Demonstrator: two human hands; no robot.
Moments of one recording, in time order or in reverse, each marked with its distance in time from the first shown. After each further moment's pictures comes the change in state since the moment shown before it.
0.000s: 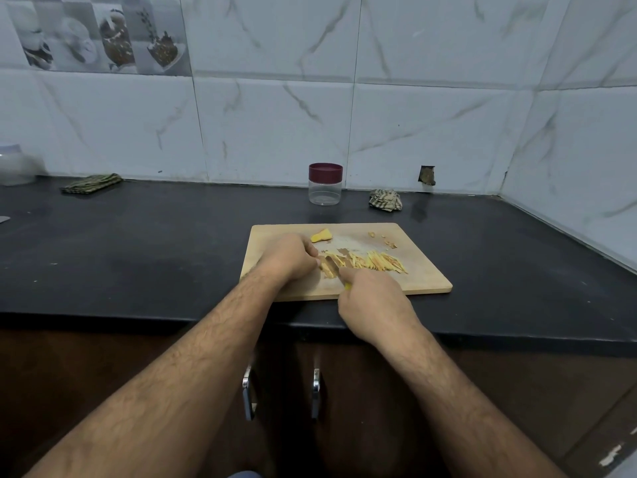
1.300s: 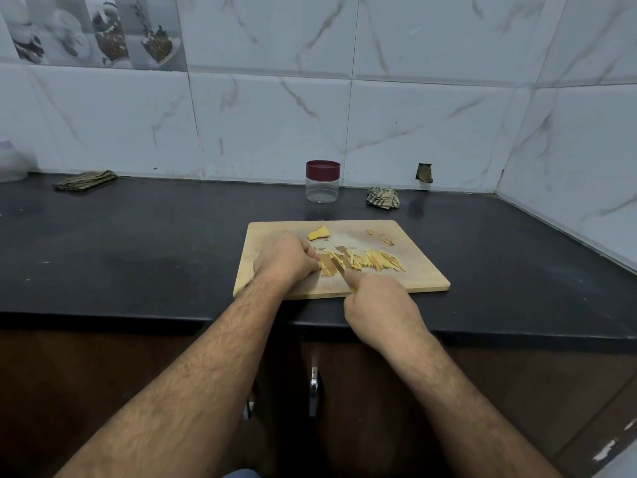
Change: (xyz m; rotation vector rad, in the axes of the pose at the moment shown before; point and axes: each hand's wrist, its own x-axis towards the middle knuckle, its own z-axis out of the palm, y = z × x) left_hand -0.003 0.001 0.007 0.082 0.080 -0.042; right_hand -0.008 0.007 -0.001 -0.059 -0.009 0.020
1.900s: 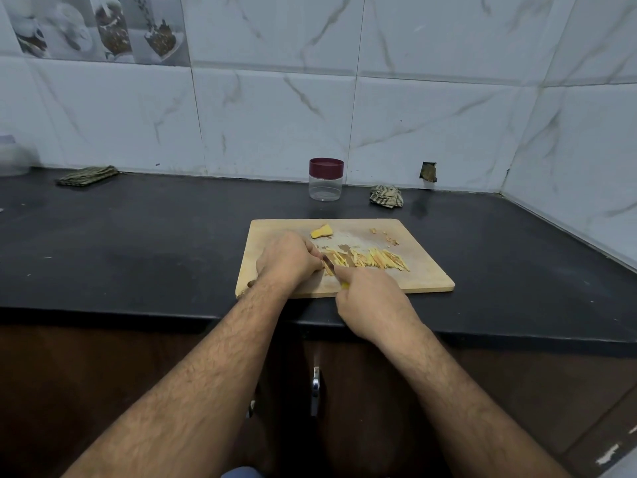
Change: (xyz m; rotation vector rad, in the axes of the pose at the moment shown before) left_hand -0.003 -0.001 0.002 -0.019 0.022 -0.015; right_hand 0.013 -0.008 0.003 0.031 -0.045 -0.038
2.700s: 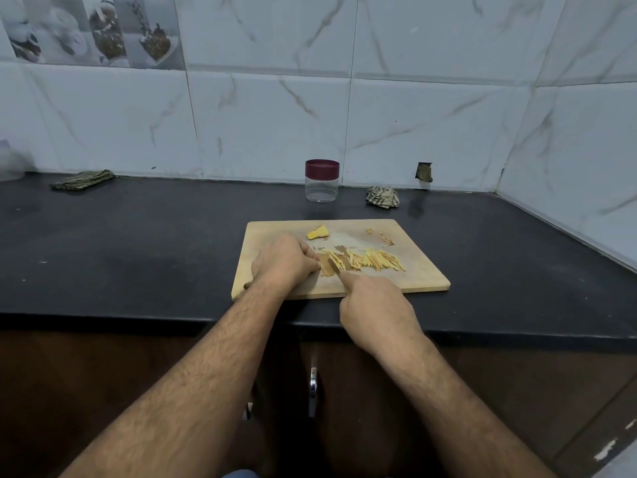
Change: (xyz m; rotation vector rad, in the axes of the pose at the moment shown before) left_hand -0.003 0.000 0.000 -0.012 0.011 -0.006; right_hand -0.012 0.006 0.003 -0.066 0.047 0.015
